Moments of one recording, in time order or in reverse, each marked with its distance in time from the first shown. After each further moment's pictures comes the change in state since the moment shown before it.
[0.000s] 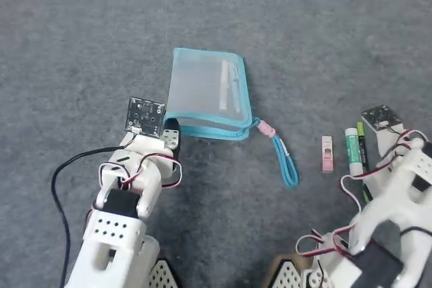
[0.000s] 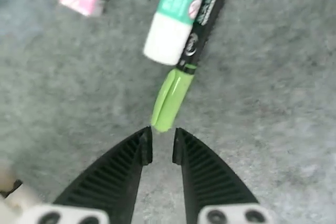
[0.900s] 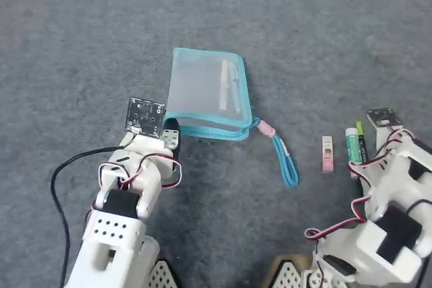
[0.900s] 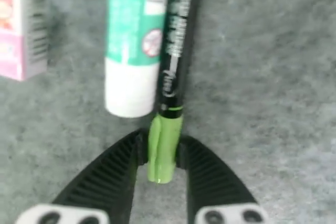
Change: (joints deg) left arm 0.0 0.0 0.0 0.0 0.0; right arm -2.8 16.8 -1.6 -11.7 -14.5
